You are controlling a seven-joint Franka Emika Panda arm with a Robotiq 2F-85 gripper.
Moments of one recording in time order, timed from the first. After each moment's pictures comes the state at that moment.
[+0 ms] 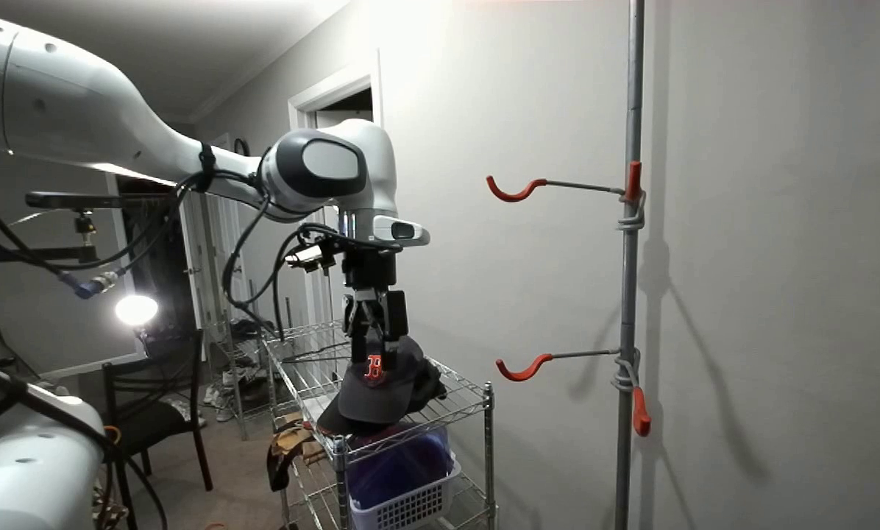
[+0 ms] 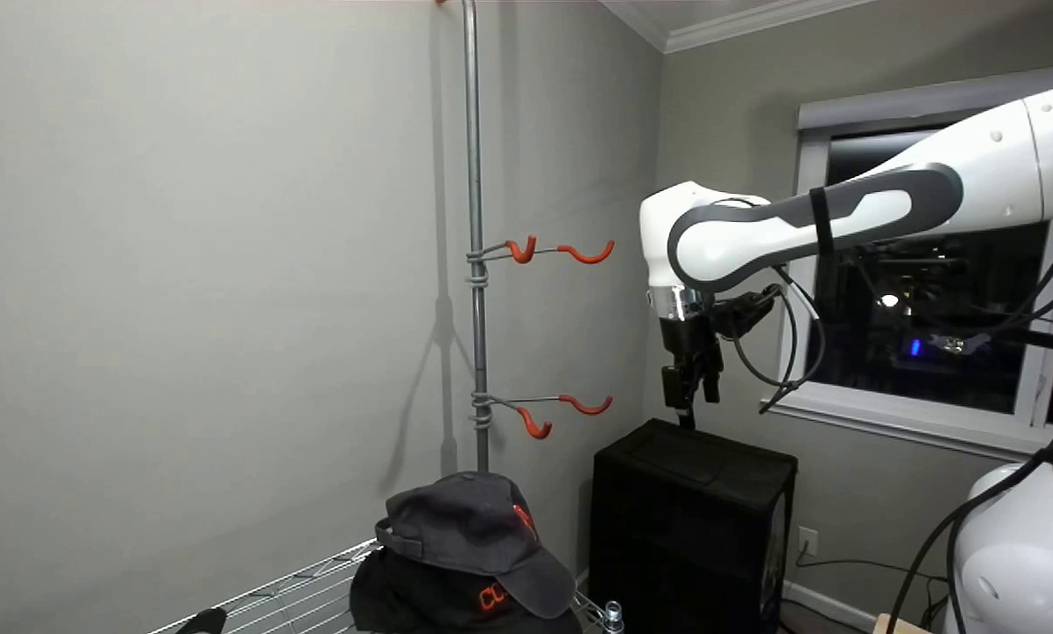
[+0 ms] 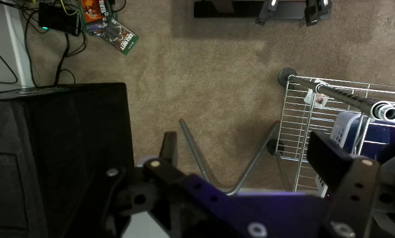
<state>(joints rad) -0.03 -0.54 0.08 -2.35 -0.17 1.68 0.05</state>
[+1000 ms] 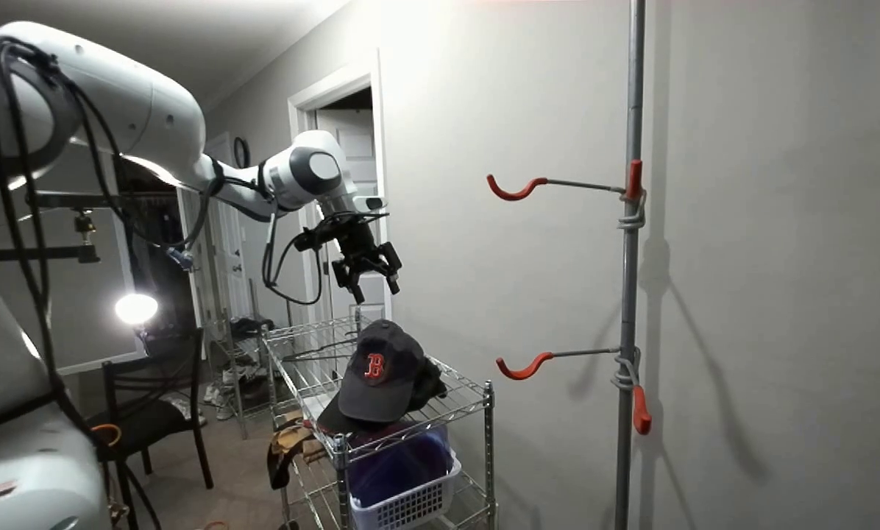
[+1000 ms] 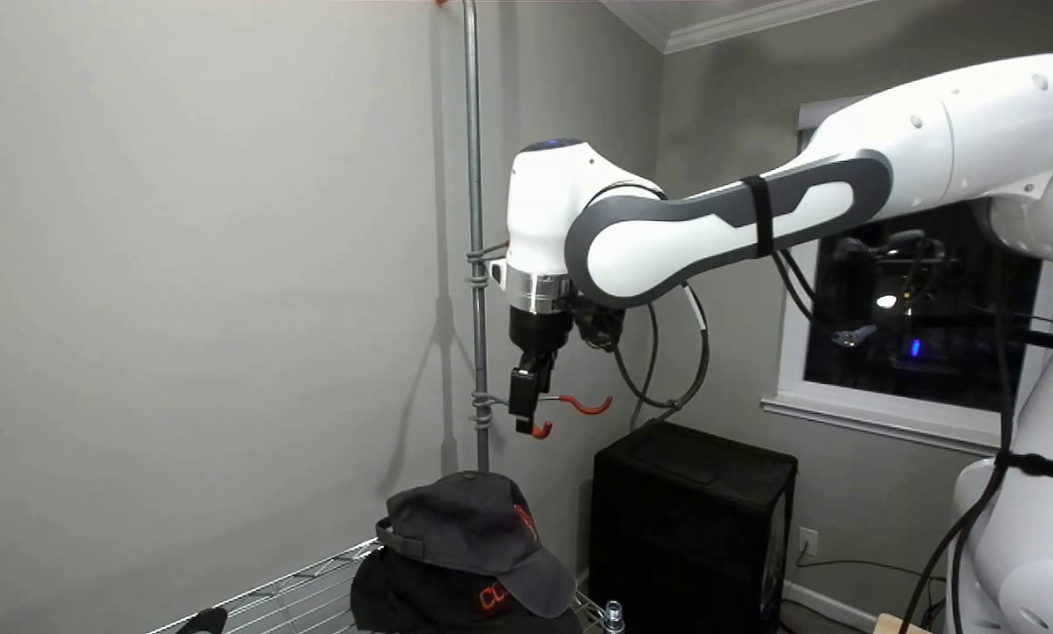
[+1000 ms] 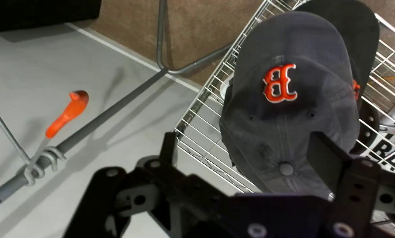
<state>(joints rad) 0.18 -0.23 0.32 -2.04 -0.24 1.96 0.07</state>
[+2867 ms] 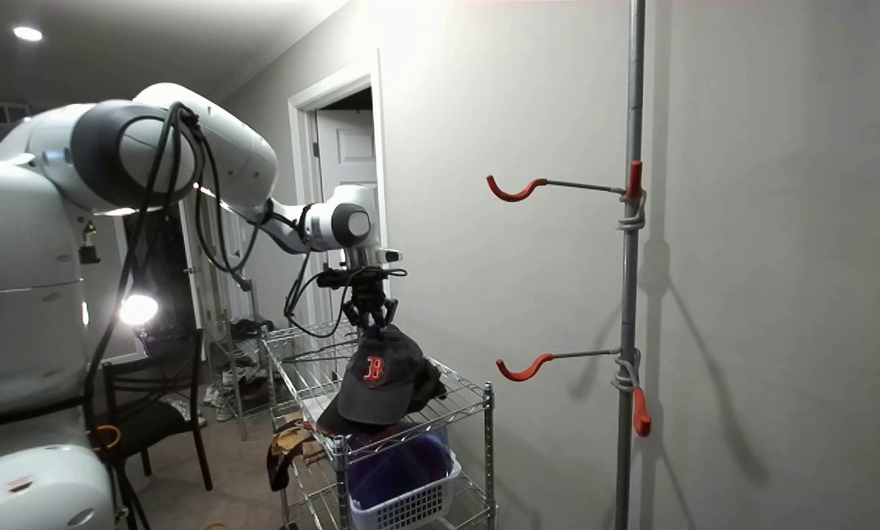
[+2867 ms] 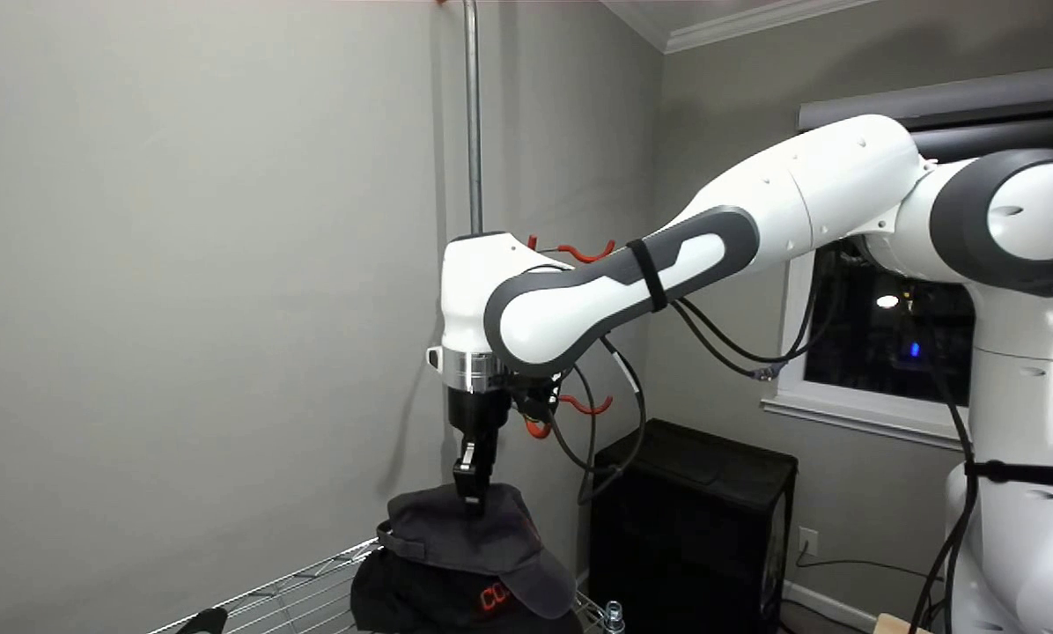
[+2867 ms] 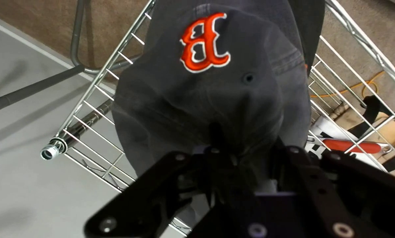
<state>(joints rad) 0.27 0.07 0.28 -1.94 -0.10 2.05 -0.04</state>
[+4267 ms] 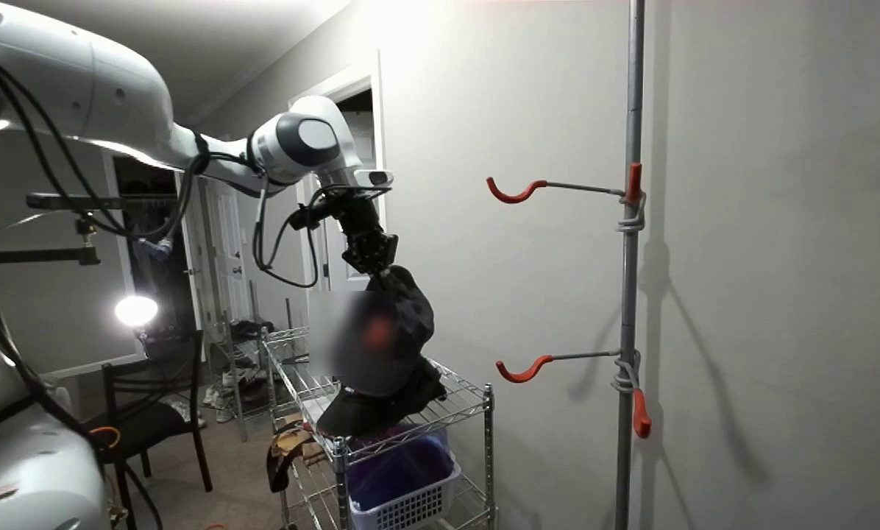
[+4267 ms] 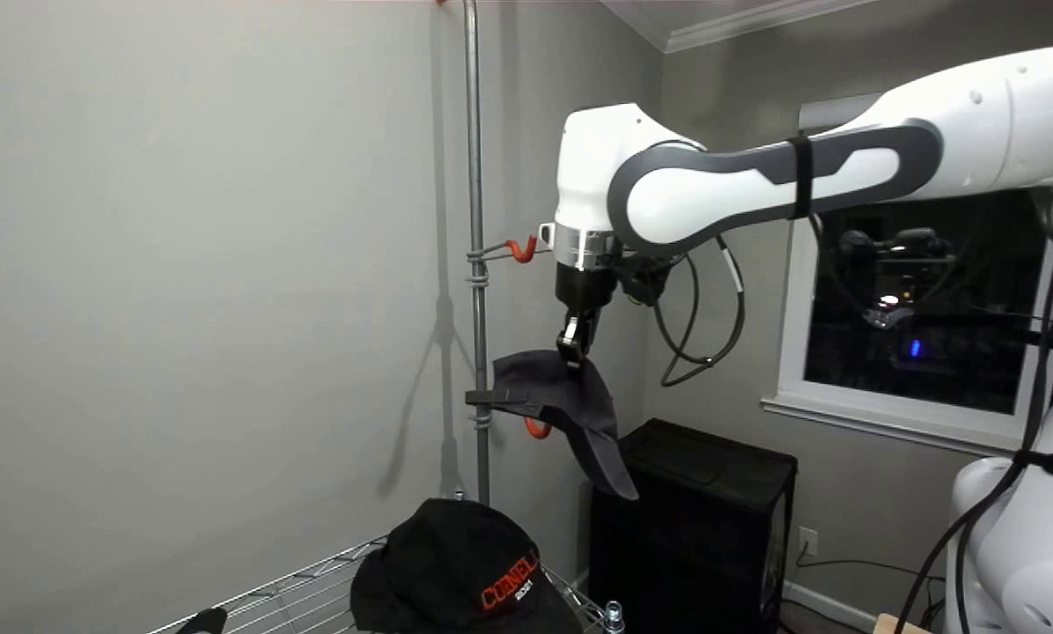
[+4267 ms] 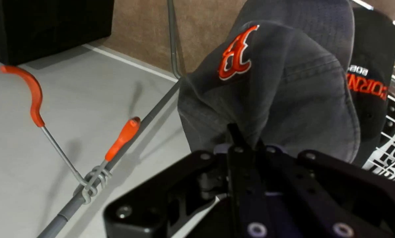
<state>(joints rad) 0.20 -0.37 0.20 -2.07 -0.23 1.85 0.05</state>
